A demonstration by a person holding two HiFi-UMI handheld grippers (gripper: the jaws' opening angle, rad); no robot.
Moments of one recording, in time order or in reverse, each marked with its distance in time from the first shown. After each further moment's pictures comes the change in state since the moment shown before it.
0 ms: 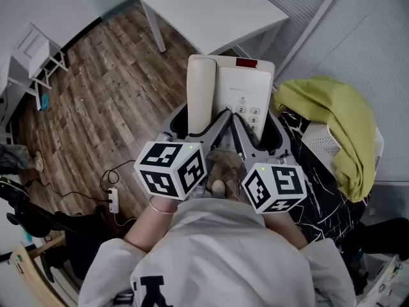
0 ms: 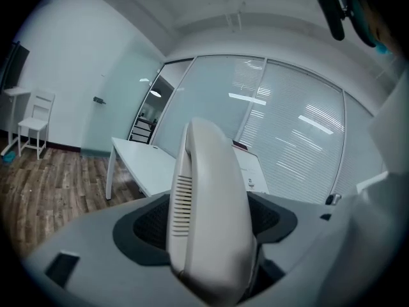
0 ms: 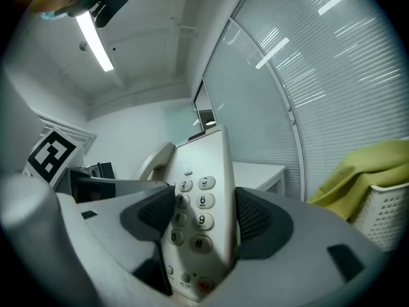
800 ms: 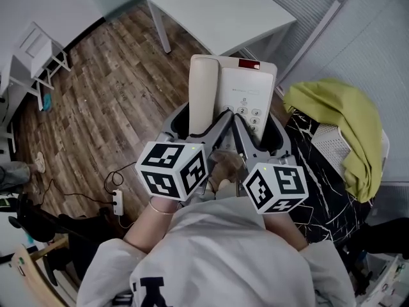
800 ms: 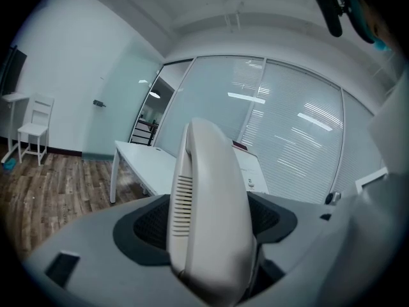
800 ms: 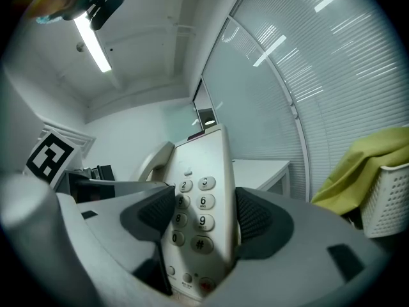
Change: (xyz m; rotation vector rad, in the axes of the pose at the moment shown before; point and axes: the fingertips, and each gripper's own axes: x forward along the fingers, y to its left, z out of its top) left arm -0.016 0.036 0.005 0.028 0.005 0.004; right arm 0.019 0.032 -0.015 0.031 -0.002 -0.004
